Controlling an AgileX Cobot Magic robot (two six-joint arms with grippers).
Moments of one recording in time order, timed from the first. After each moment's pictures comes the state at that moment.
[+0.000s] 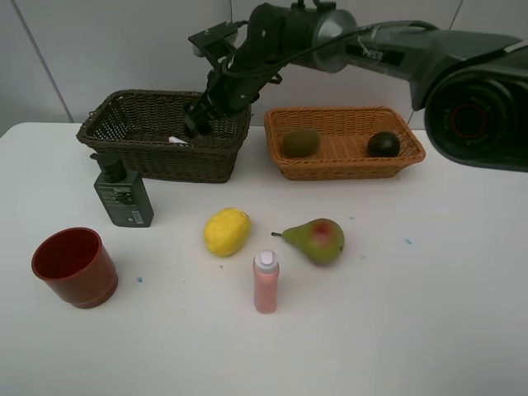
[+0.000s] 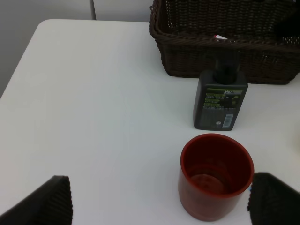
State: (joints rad) left arm 0.00 -0.01 -0.50 0.02 1.07 -0.03; right arm 0.60 2.42 -2.17 0.14 0.70 -0.41
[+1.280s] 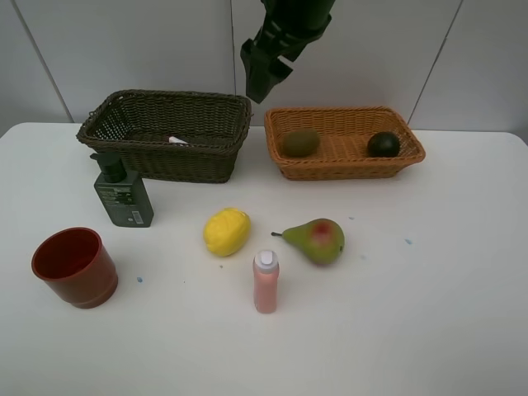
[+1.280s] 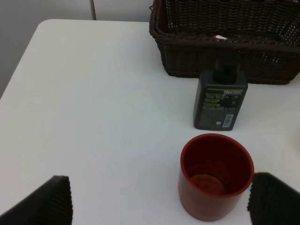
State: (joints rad) left arm 0.00 -0.01 -0.50 0.02 1.07 -0.03; right arm 0.60 1.97 -1.97 -0.04 1.22 -0.47
